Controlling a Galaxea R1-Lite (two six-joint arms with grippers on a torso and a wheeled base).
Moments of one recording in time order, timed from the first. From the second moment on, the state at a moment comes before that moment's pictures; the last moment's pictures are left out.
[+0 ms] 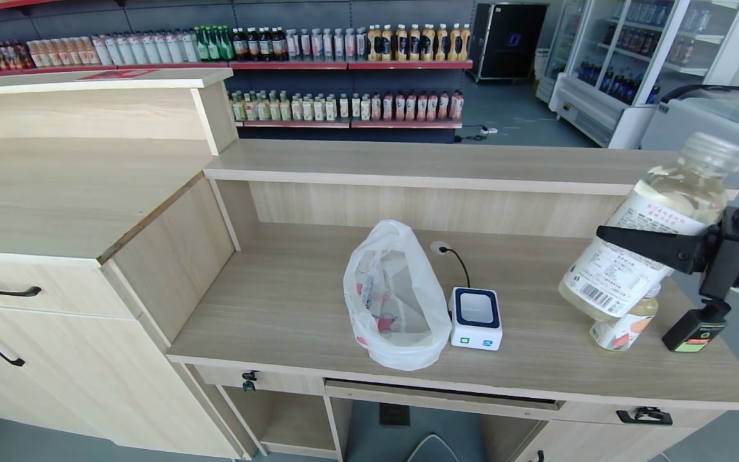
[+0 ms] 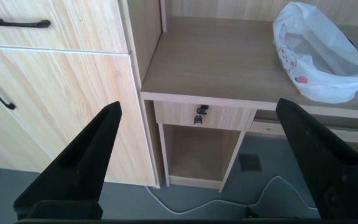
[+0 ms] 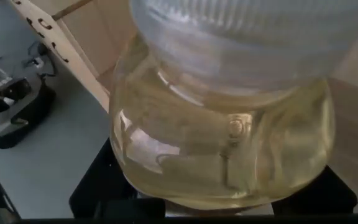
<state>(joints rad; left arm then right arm) 0.00 0.00 0.00 0.00 0.00 0.00 0.05 1.30 -0.70 -0.52 0.67 -0.06</state>
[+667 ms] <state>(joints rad) 0.00 0.00 0.00 0.00 0.00 0.00 -0.29 1.62 -0.65 -0.71 0.62 -0.97</state>
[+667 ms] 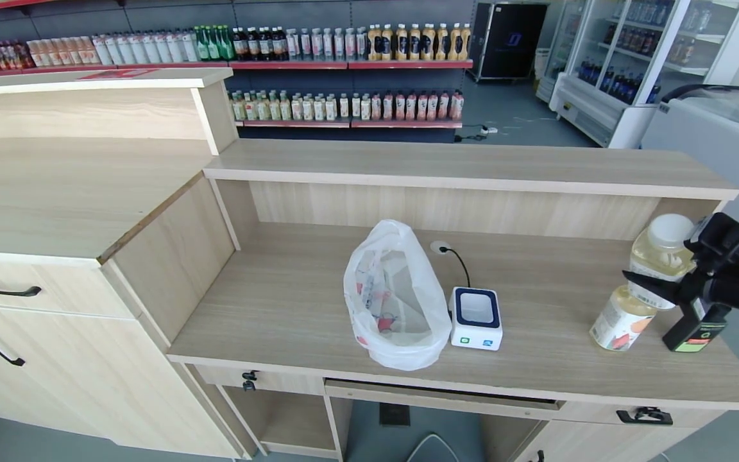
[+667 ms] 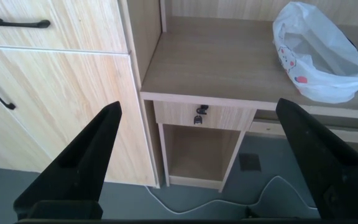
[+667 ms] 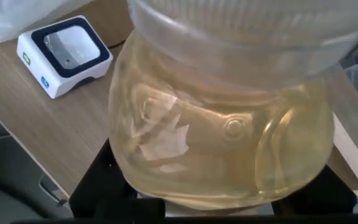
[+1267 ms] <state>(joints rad) 0.00 0.00 0.00 0.00 0.00 0.00 -0.29 1.71 -0.65 -0.89 0.65 -1.07</state>
